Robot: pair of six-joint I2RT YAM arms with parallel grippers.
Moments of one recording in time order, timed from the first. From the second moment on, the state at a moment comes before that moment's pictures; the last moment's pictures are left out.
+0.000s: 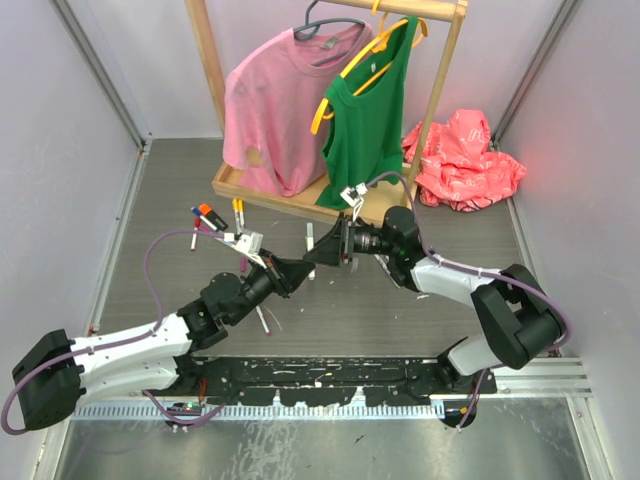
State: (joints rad) left arm -0.99 0.93 0.36 0.59 -0.22 -0.66; right arm 0.56 1.45 0.64 0.84 -0.90 0.82
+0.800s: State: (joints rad) left arm -1.00 0.86 0.36 0.51 -0.26 -0.61; right arm 0.57 1.46 0.67 0.80 -0.93 0.76
